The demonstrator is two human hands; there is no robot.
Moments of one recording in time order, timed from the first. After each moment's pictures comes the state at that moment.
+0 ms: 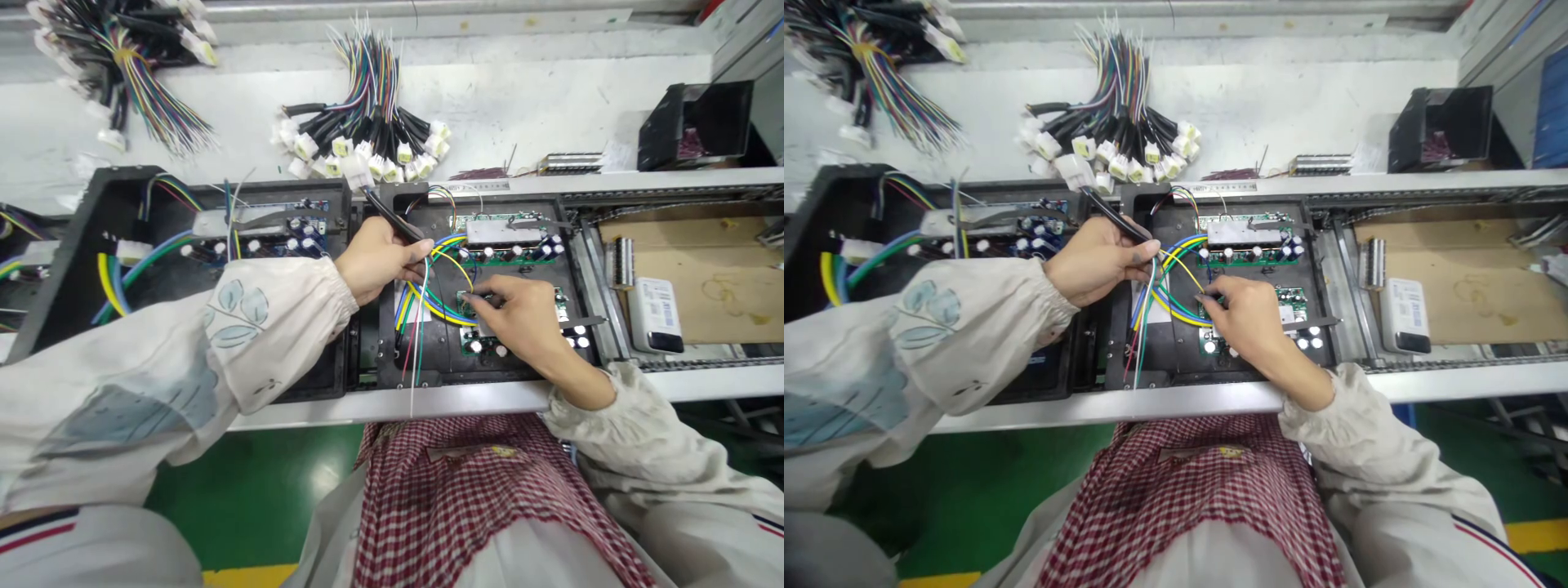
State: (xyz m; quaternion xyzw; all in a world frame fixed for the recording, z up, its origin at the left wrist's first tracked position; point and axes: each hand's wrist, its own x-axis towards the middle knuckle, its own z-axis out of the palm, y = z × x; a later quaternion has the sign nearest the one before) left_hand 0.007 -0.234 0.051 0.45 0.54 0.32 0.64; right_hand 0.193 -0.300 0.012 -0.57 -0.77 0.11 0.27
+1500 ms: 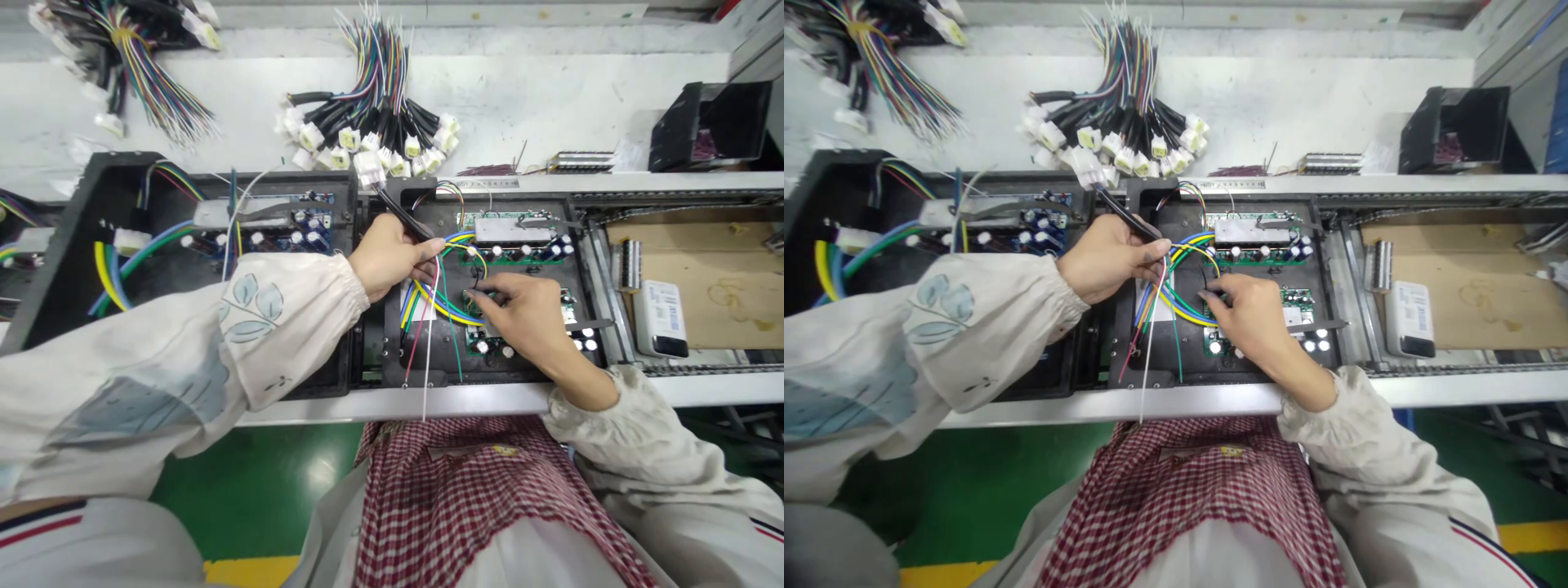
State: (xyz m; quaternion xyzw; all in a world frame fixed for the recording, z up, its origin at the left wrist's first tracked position) left_hand 0.010 -0.234 0.047 0.46 0.54 0.32 0.63; right_hand 0.190 -0.298 0.015 -0.58 -0.77 0.12 0.25
